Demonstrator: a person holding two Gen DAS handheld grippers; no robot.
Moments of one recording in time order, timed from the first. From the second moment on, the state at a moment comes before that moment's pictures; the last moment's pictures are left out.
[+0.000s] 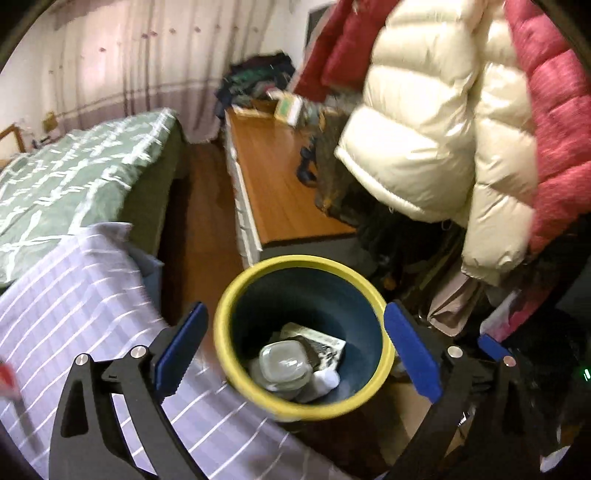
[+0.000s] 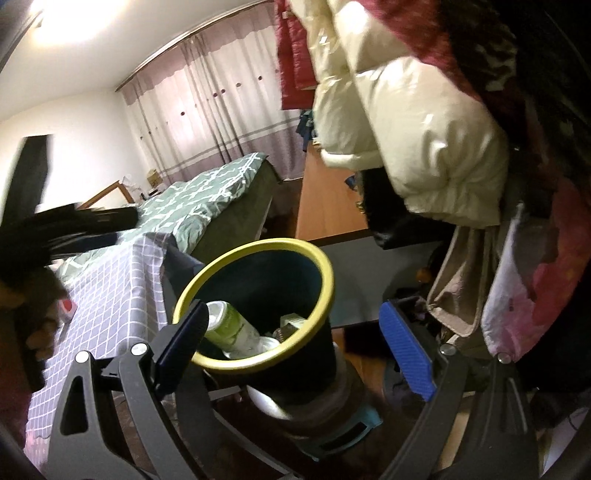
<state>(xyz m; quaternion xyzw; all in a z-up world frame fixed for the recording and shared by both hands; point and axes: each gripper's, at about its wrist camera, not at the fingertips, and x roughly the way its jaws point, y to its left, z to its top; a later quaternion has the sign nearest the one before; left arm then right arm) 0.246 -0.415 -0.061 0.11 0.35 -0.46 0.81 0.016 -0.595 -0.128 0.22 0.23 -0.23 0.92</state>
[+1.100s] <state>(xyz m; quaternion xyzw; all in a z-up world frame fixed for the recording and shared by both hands) 0.298 0.095 -0.113 -0.15 0.32 -0.03 0.94 0.239 -0.330 -0.051 0.10 0.28 0.06 0.95</state>
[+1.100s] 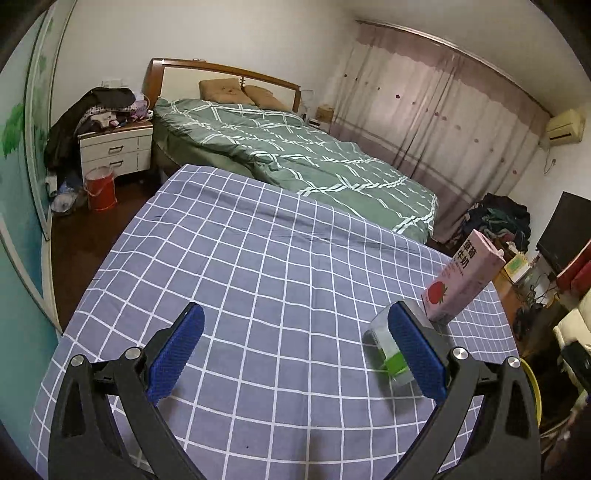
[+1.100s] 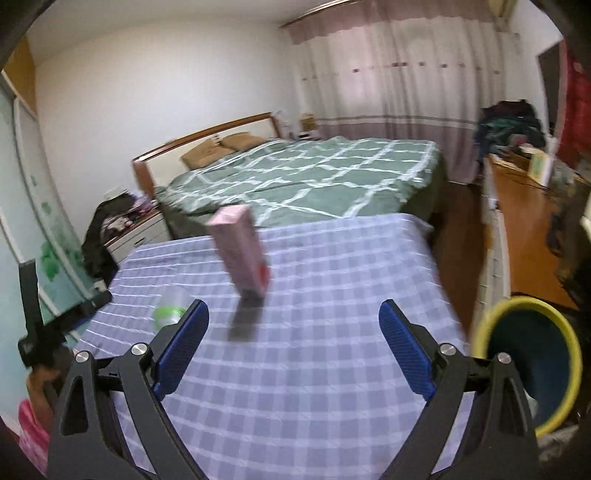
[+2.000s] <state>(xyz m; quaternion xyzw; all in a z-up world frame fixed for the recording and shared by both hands) 0.301 0.071 -0.116 -0.14 0.33 -0.04 0.93 0.387 -0.251 -0.088 0.06 0.31 0.00 0.95</state>
